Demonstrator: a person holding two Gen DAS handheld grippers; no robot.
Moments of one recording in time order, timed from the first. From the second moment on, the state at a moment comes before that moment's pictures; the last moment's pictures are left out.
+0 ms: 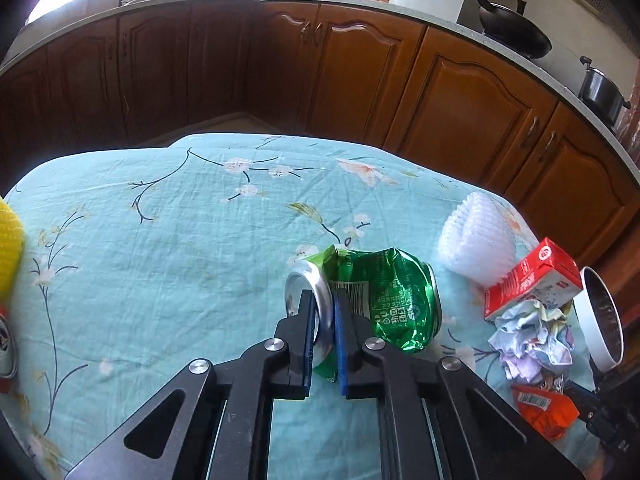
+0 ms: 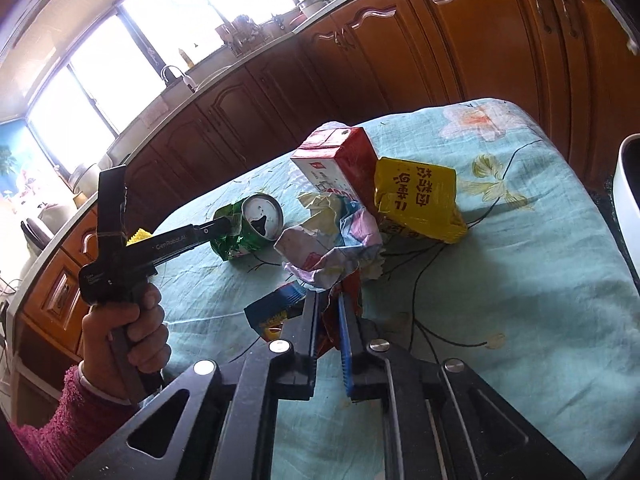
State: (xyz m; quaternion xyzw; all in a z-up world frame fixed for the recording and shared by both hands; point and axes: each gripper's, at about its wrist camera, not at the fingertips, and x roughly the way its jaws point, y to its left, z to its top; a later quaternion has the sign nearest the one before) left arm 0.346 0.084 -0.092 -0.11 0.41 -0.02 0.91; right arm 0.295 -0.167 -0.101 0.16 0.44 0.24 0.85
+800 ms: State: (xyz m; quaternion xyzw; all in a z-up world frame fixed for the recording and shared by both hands) left arm 0.236 -0.014 -0.049 -0.08 0.39 -0.16 0.90; right arm 0.243 -0.270 -0.079 0.20 0.40 0.17 0.88
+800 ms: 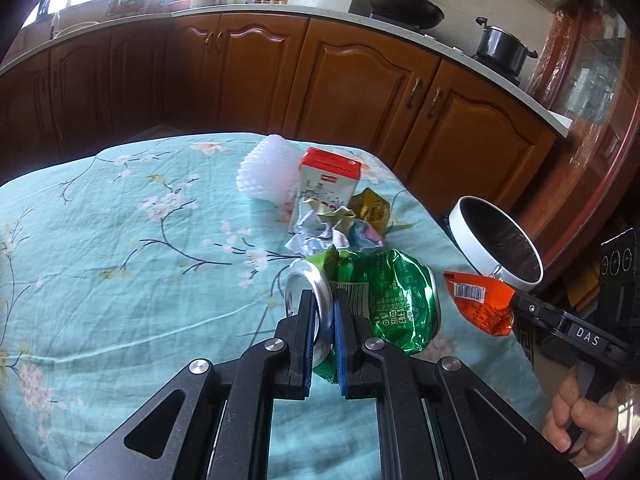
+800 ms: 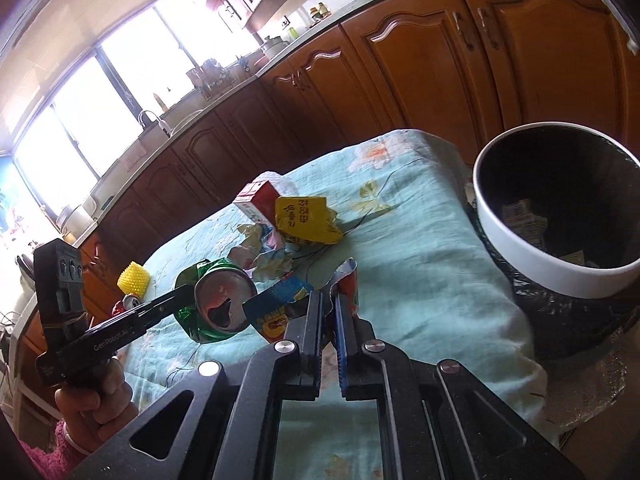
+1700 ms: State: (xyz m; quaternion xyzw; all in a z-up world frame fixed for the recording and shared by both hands) left arm 0.288 -0.145 -0.040 -0.02 0.39 -0.23 0.89; right arm 0.245 -0.385 -0.068 0.23 0.36 0.08 0.90
